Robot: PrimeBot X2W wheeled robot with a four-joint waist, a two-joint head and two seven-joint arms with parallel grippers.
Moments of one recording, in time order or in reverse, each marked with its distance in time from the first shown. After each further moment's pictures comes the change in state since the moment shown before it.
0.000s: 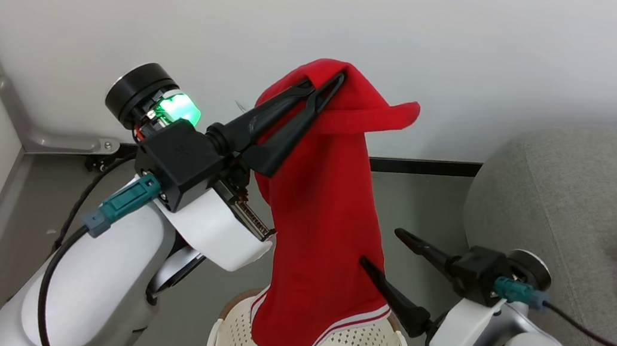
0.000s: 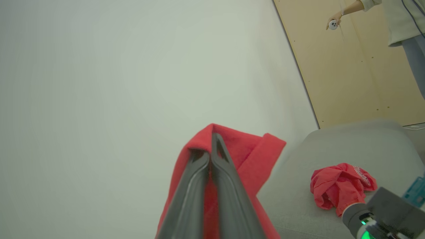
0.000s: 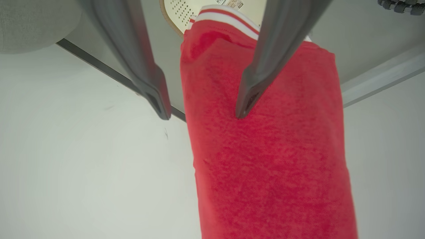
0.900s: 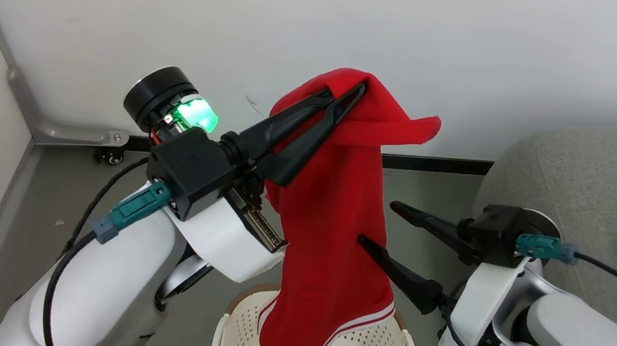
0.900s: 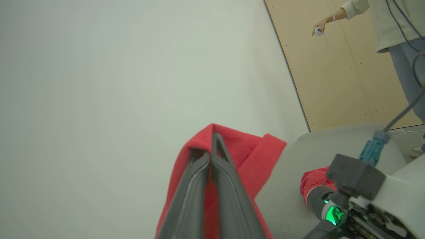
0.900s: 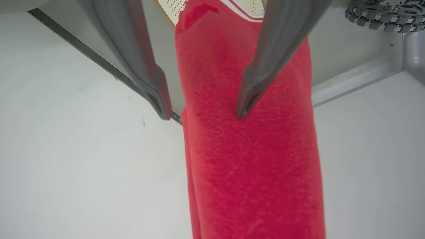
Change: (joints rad) left arm -0.018 0.005 -0.048 -0.013 -0.035 0.000 -0.016; right arm -0.205 -0.160 0.216 -0.139 0.277 0.000 0.045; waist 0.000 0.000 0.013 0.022
